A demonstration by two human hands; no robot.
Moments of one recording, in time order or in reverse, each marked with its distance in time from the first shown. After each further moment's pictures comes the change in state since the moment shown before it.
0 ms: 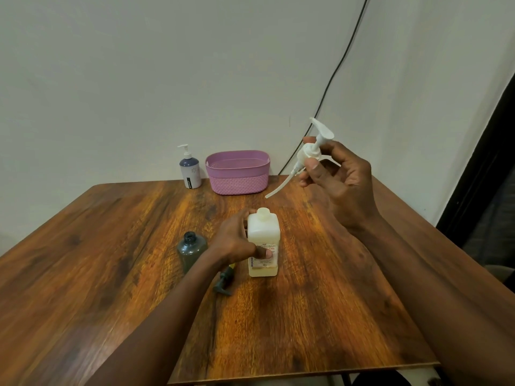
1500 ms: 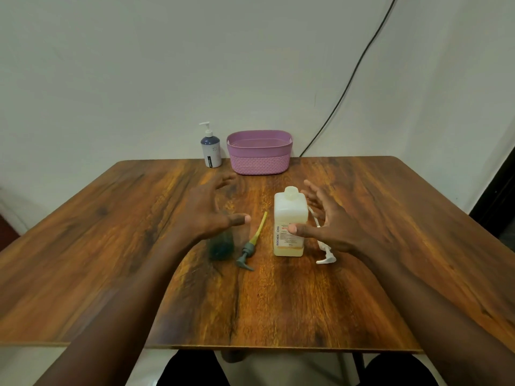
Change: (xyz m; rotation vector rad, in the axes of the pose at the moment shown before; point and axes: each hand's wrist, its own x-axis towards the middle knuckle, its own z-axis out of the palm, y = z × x) left_hand -0.038 -0.043 -0.076 0.266 0.303 0.251; right_hand -0.058 0.108 0.020 -0.341 -0.470 0.470
